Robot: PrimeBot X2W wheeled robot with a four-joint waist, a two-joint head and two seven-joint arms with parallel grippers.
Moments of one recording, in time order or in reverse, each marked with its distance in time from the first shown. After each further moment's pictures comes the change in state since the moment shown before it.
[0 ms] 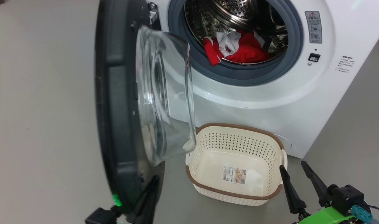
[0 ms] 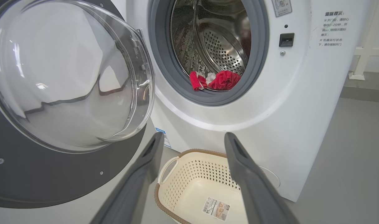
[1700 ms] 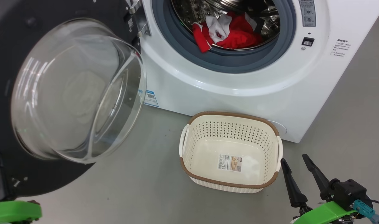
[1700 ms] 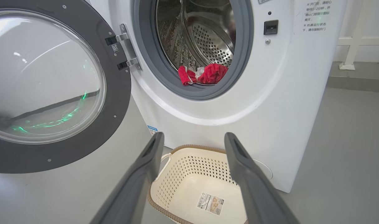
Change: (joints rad) left arm -0.180 0.031 0.724 0.199 0.133 -0.020 0.006; right arm -0.023 -0.004 -0.004 -0.014 -0.005 0.000 0.000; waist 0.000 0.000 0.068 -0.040
